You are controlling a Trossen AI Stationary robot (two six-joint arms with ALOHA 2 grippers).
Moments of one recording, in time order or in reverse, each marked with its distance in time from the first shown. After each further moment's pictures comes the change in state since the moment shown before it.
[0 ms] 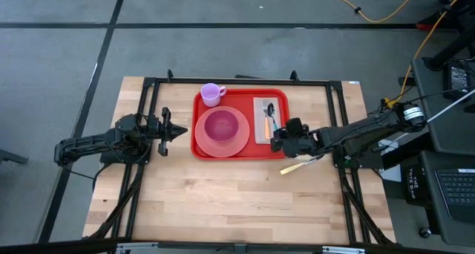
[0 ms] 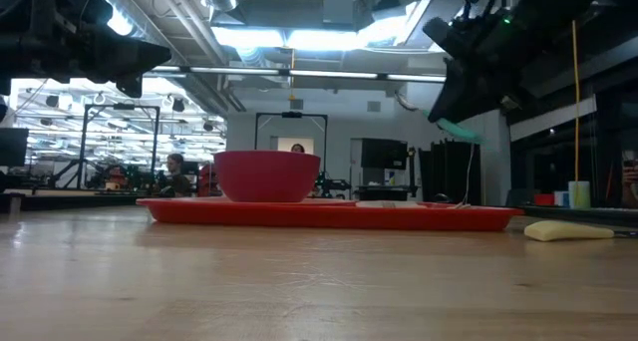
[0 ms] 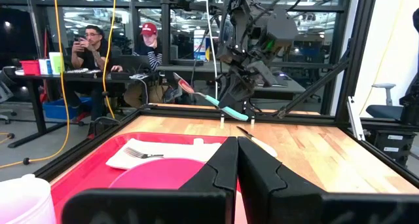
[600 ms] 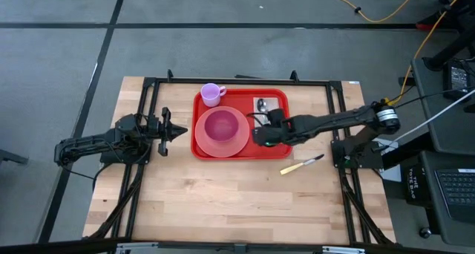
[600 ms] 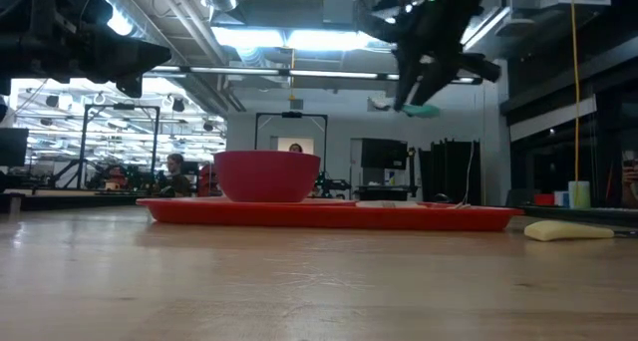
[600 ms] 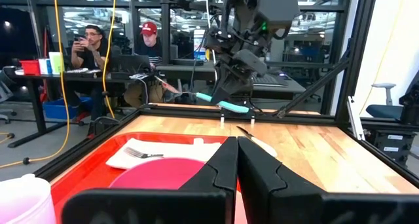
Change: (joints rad) left arm 0.000 0.000 0.000 -0.001 0.000 0.000; right arm -0.108 0.305 0.496 -0.442 -0.151 0.156
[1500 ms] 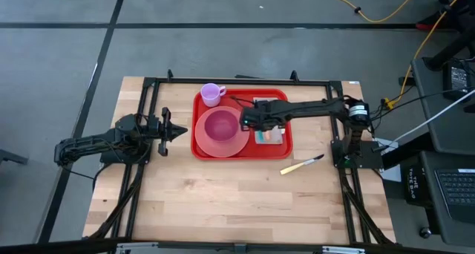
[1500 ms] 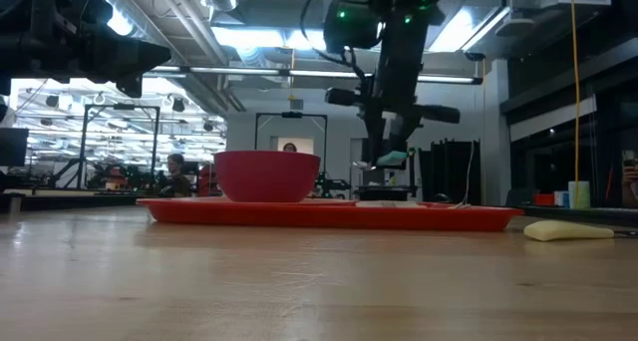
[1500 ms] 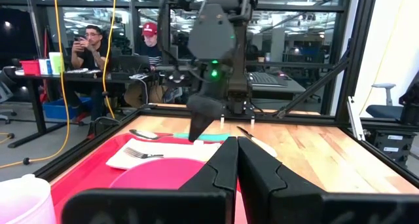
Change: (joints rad) left arm 0.000 0.000 0.000 0.000 0.000 0.000; right arm -0.230 0.291 0.195 -0.046 -0.297 -0.032
